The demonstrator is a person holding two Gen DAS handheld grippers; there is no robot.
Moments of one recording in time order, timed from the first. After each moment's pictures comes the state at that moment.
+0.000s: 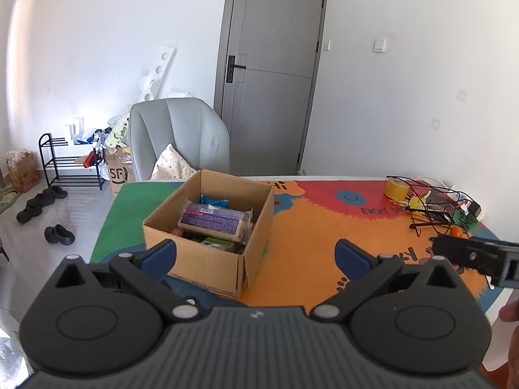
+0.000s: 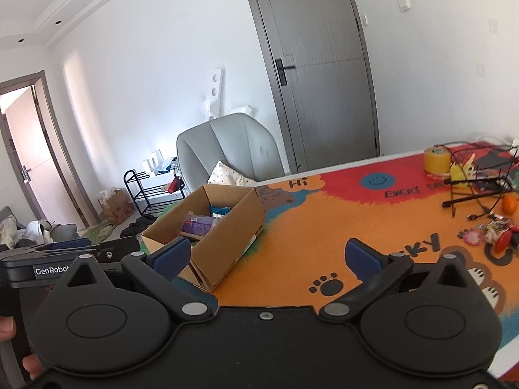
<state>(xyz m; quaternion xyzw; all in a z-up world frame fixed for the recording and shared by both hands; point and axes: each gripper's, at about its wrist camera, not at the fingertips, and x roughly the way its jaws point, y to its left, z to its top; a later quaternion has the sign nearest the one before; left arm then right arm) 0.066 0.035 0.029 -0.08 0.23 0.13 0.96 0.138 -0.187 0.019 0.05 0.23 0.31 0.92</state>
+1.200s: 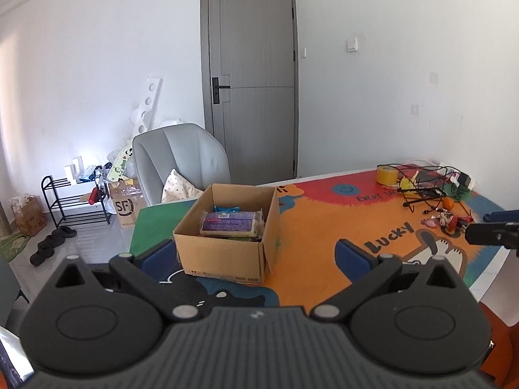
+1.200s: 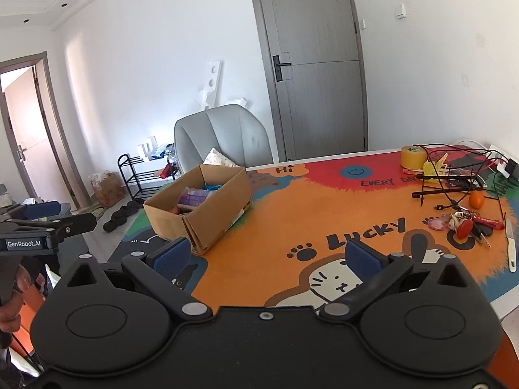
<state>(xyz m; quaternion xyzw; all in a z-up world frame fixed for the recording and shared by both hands) -0.004 0.029 0.037 0.00 0.21 0.11 0.97 0.086 -0.225 0.020 0.01 0.24 0.29 0.93</state>
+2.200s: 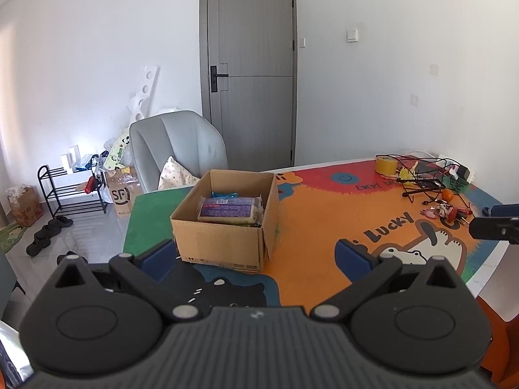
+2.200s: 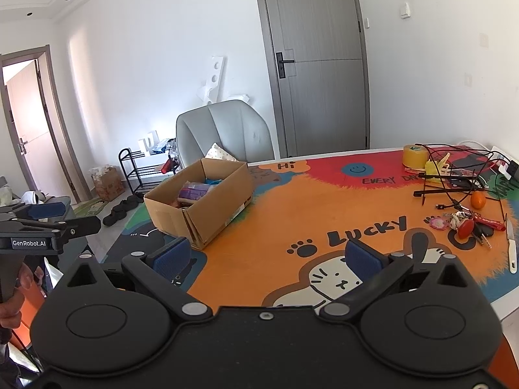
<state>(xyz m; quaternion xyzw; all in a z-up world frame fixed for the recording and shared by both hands) -0.001 0.036 0.027 -0.01 0.23 0.10 0.97 0.085 -0.224 0.018 0.00 0.24 0.30 0.92</state>
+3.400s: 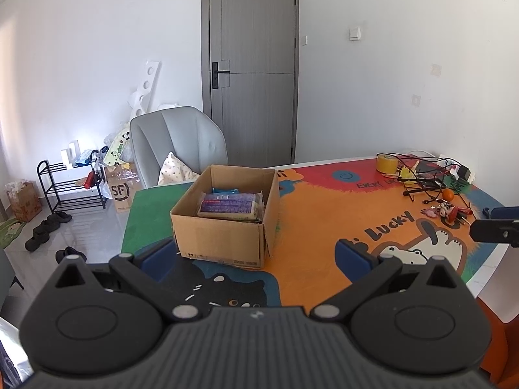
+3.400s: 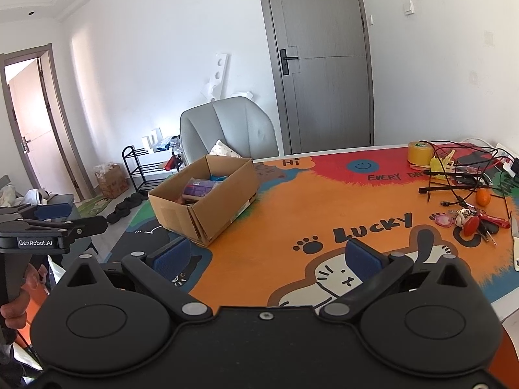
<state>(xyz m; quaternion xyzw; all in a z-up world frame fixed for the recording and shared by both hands) 0.001 0.038 0.023 -0.02 0.24 0.10 0.97 0.083 -0.221 0.016 0.00 0.25 0.30 0.92</state>
